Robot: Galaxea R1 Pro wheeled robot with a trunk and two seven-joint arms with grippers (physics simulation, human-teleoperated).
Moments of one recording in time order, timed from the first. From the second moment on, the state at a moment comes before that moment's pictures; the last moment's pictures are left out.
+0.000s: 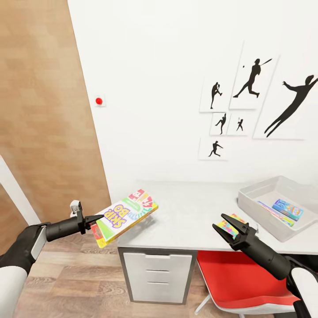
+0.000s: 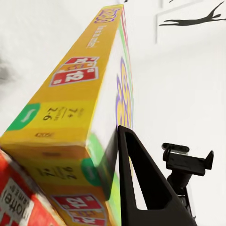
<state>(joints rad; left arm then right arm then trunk) -0.70 0.31 0.27 -0.71 0.22 1.04 -1.36 -0.15 -0.14 -0.29 -1.59 -1.27 1.04 0.58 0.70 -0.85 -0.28</state>
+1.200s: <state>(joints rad) -0.70 0.31 0.27 -0.71 0.22 1.04 -1.36 -0.15 -0.14 -0.29 -1.59 -1.27 1.04 0.58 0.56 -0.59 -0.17</state>
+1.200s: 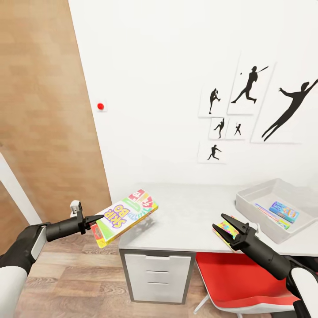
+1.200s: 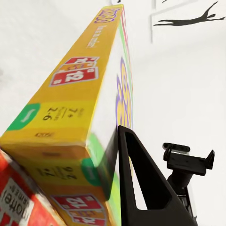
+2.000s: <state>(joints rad) -0.70 0.31 0.27 -0.71 0.22 1.04 -1.36 -0.15 -0.14 -0.29 -1.59 -1.26 1.04 0.58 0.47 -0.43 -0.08</state>
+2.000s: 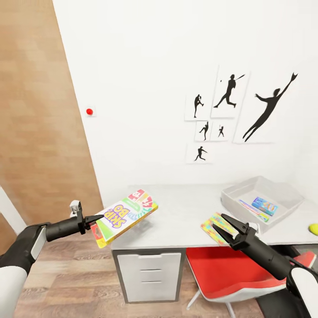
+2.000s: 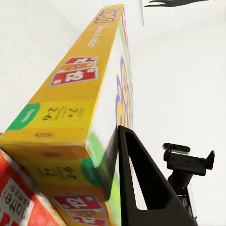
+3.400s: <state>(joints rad) -0.70 0.30 0.27 -0.71 0.22 1.03 -1.36 -0.29 -0.21 -0.28 -1.59 -1.22 1.02 0.23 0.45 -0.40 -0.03</state>
